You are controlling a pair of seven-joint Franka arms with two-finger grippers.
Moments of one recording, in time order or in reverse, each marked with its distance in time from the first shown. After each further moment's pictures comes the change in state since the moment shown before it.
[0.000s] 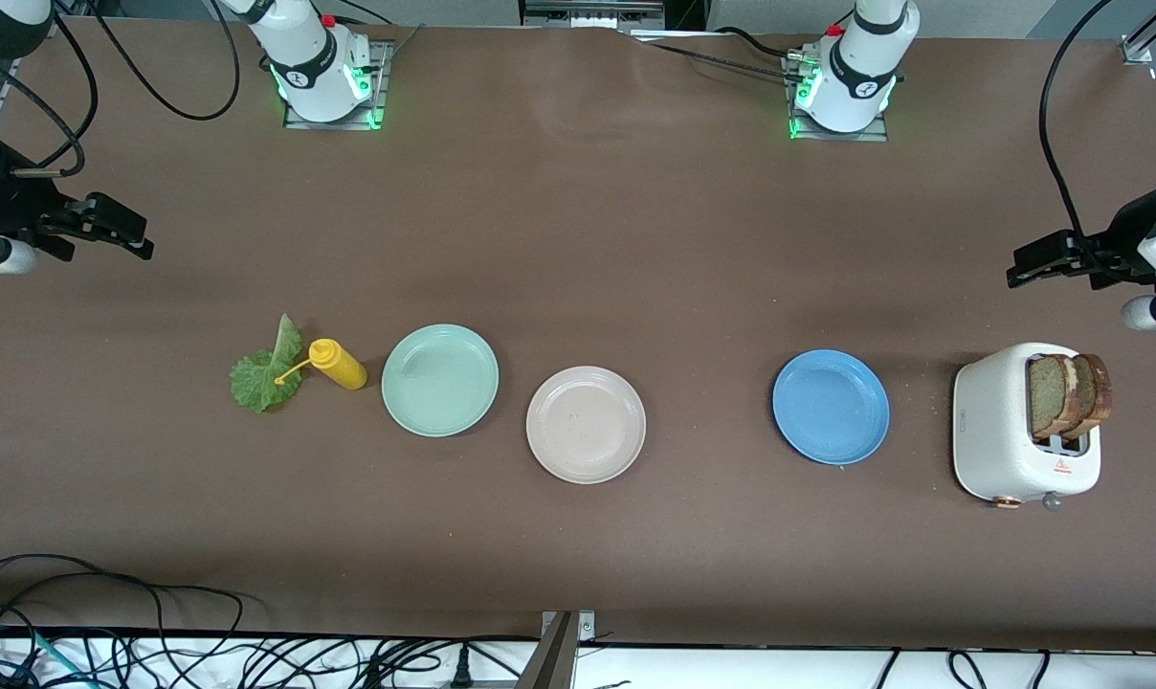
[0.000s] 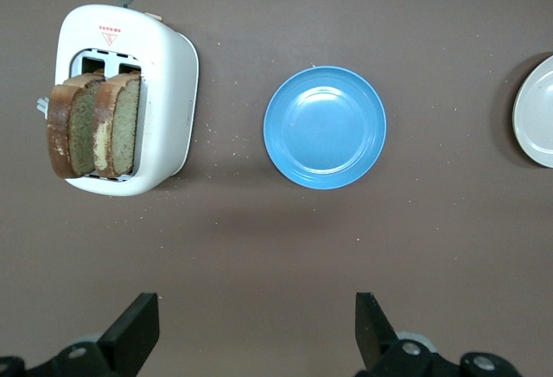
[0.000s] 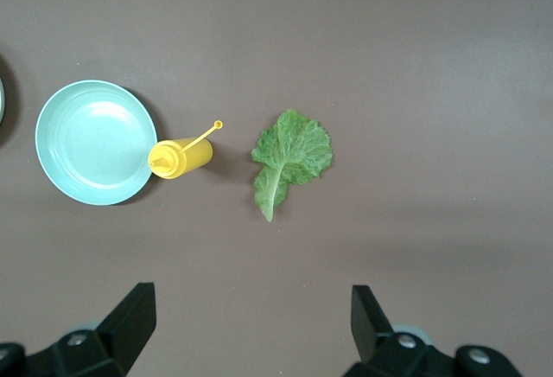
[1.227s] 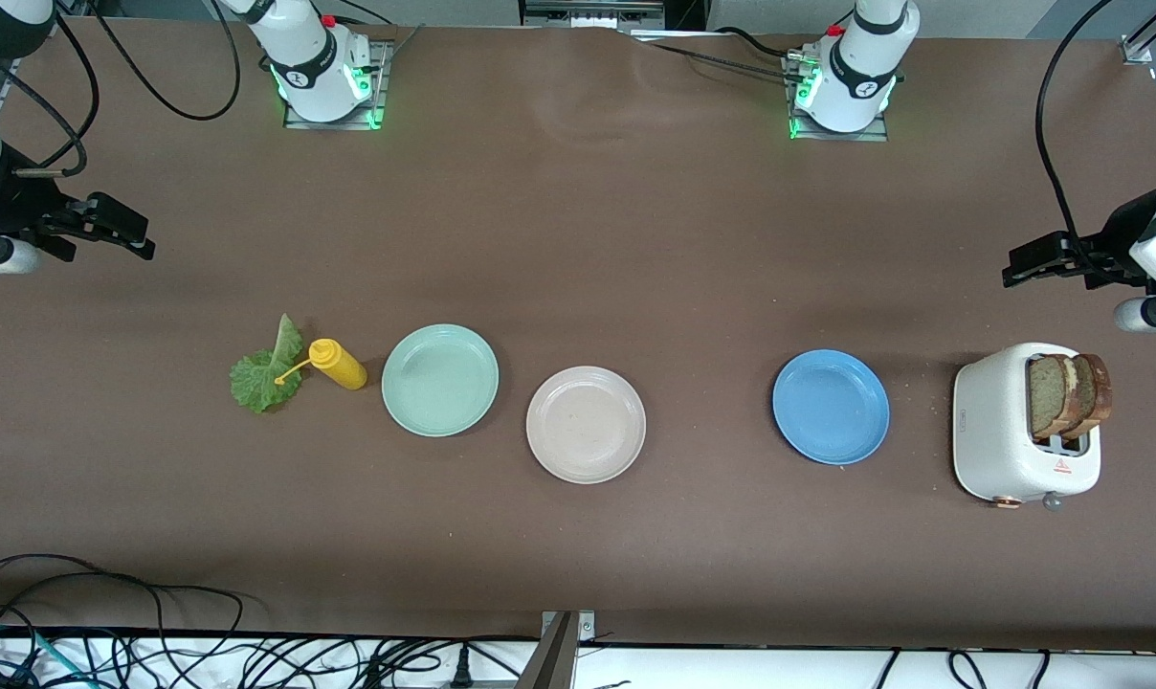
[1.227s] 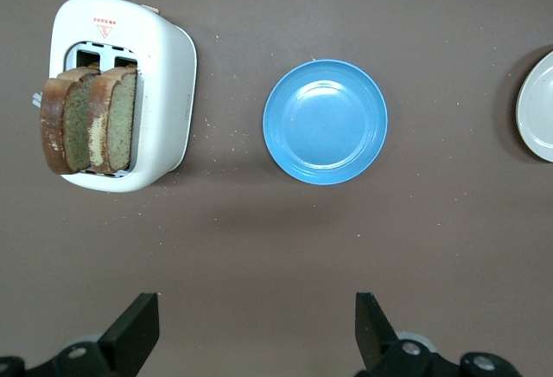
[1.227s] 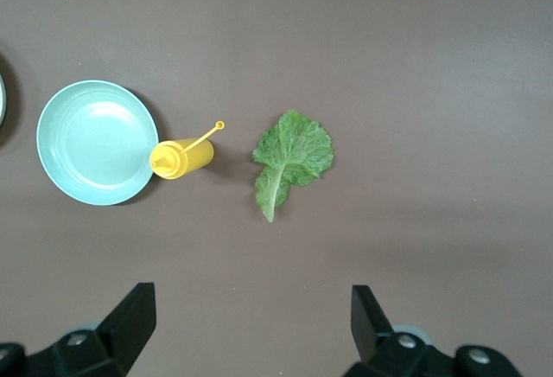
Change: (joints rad) left arm 0.000 0.000 -0.001 -0.012 0.000 -0.001 0.001; right arm 0.000 0.000 0.003 0.000 0.000 0.001 0.000
